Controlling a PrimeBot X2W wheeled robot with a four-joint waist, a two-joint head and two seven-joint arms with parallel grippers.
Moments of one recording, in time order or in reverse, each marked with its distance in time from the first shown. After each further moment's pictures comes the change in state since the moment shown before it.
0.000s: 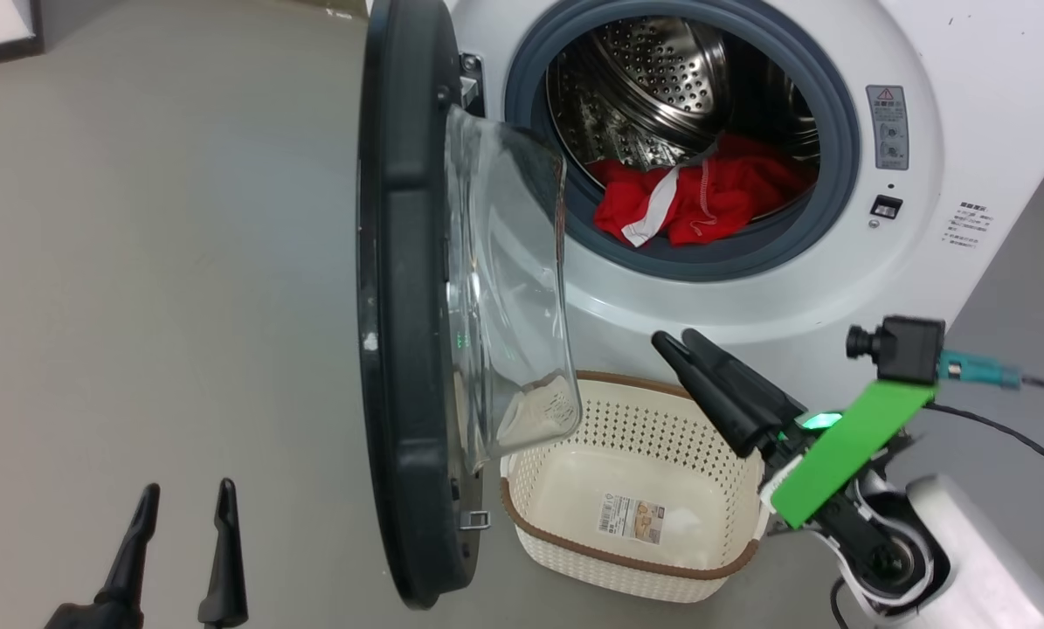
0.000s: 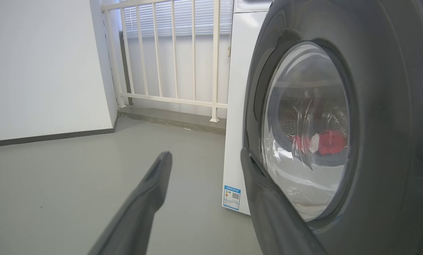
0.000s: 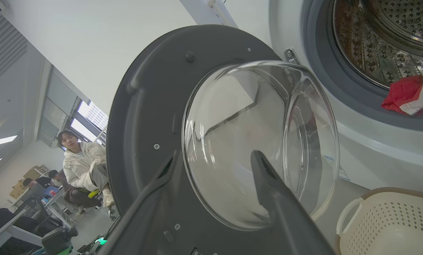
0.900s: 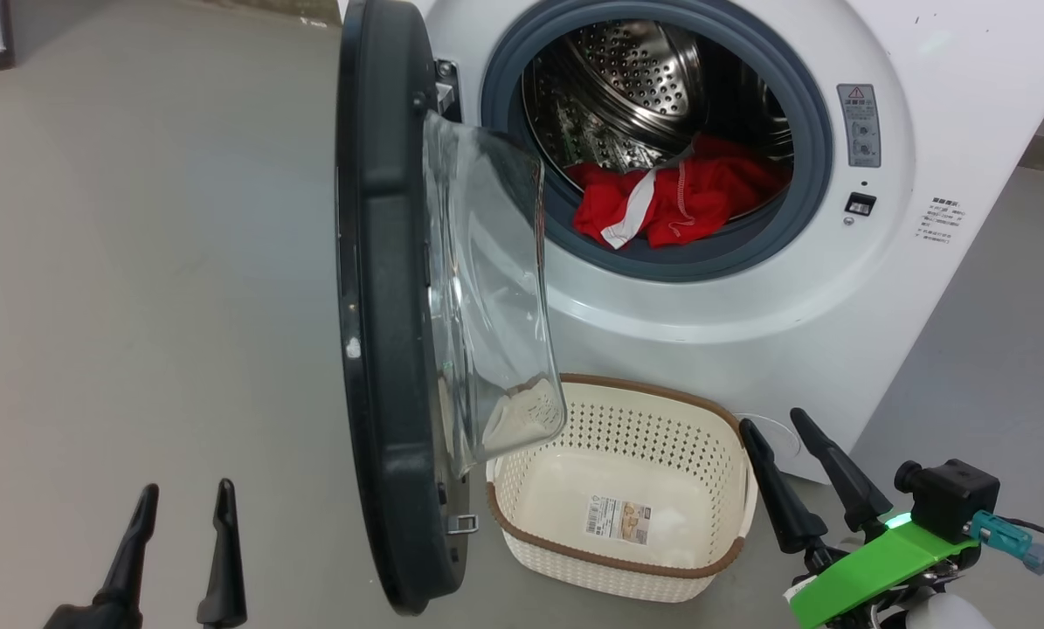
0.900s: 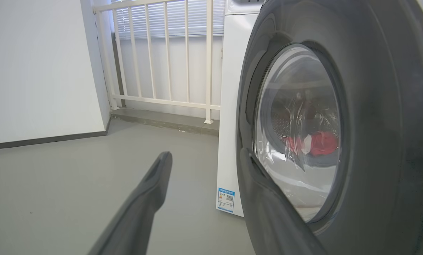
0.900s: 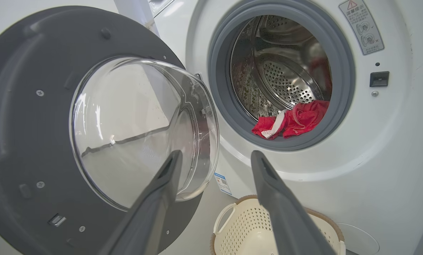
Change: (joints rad) left arm 0.003 0.000 0.001 -0.005 0.000 -0.002 0.000; right arm 0.219 0.046 -0.118 0.156 -0.611 0.000 -0.456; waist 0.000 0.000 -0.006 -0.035
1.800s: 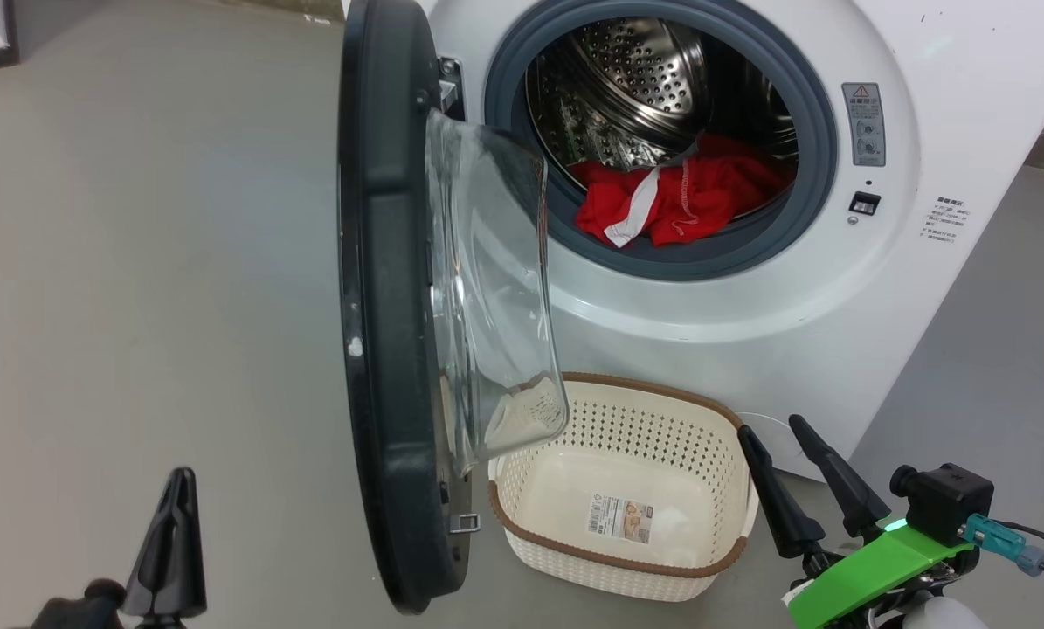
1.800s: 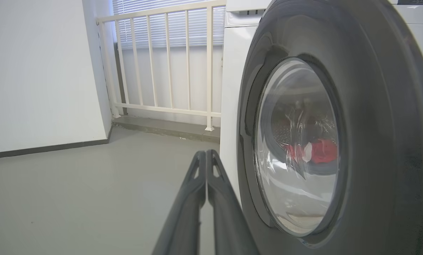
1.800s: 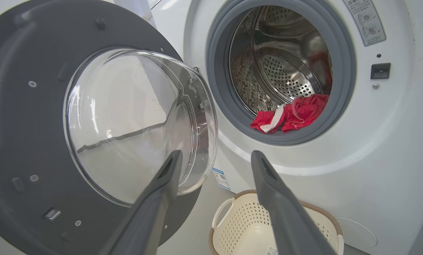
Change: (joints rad) left arm -0.003 0.000 0.004 -0.021 -0.002 0.000 0.000; right arm 0.000 0.006 -0.001 0.024 -0.018 0.000 0.000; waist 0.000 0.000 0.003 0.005
